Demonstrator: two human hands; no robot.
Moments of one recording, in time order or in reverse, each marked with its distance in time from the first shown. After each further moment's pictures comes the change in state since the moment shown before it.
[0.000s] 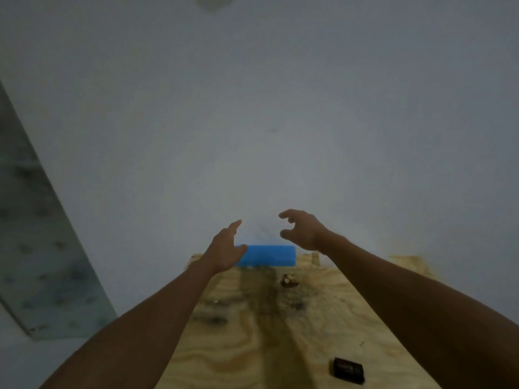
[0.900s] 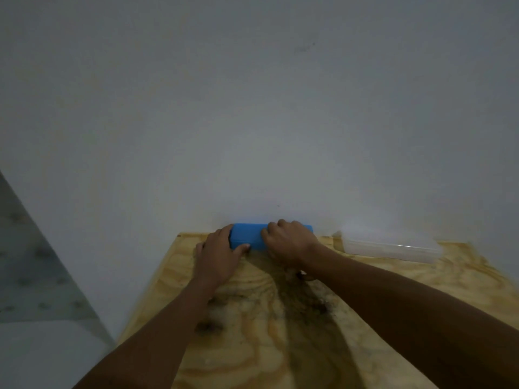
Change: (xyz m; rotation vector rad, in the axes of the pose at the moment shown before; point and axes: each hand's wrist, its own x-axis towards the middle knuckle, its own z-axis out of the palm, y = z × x) left_hand 0.061 -0.115 0.097 0.127 0.291 -0.056; right_hand 0.080 0.041 0.132 -0.929 -0.042 -0.458
